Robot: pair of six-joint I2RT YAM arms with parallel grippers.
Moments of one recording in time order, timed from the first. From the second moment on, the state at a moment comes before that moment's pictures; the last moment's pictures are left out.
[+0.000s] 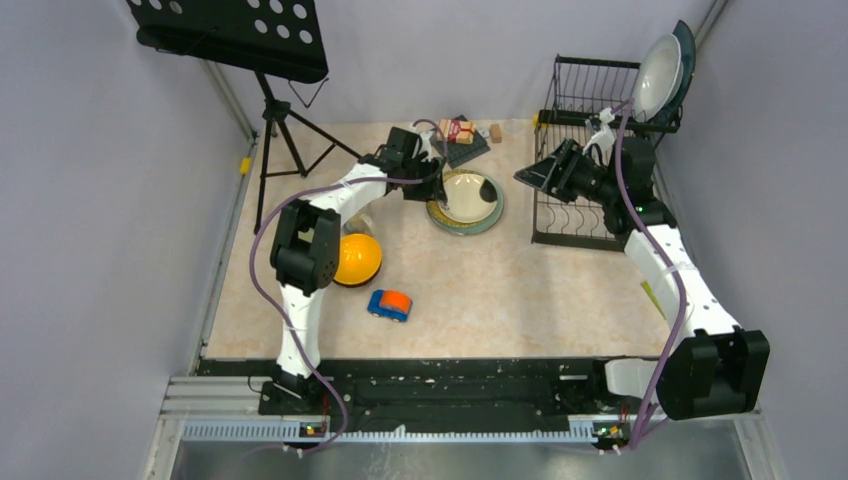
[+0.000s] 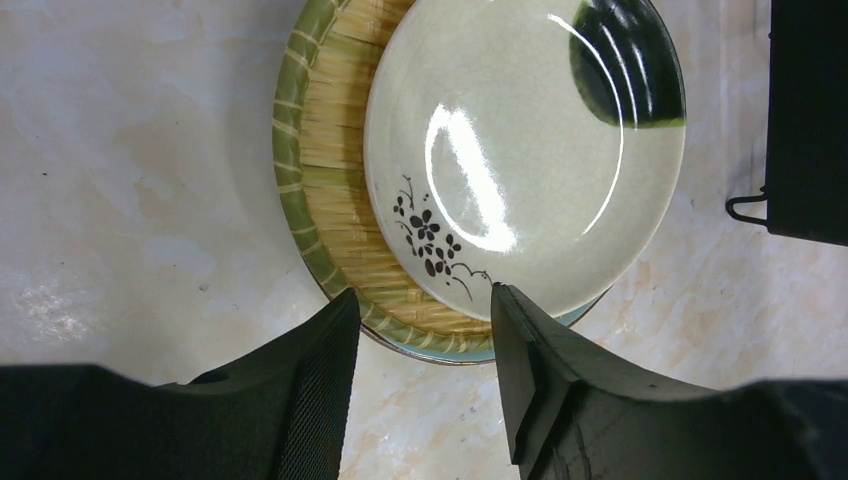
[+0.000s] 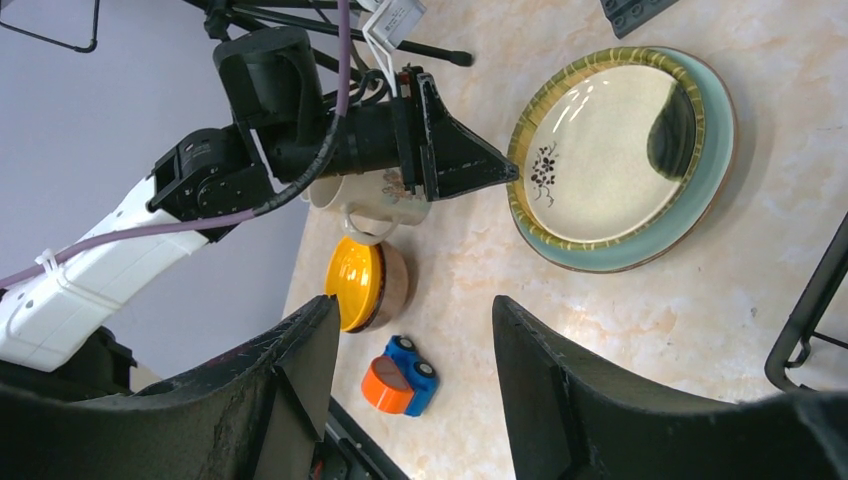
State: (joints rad) left arm -0.42 2.14 1.72 -0.41 0.32 -0.30; right arm 0.11 1.24 1.07 -0.15 -0.63 0.68
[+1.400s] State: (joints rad) left arm -0.44 2.22 1.73 -0.33 0.35 -0.42; right arm 0.11 1.27 1.07 -0.19 -0.65 0.68
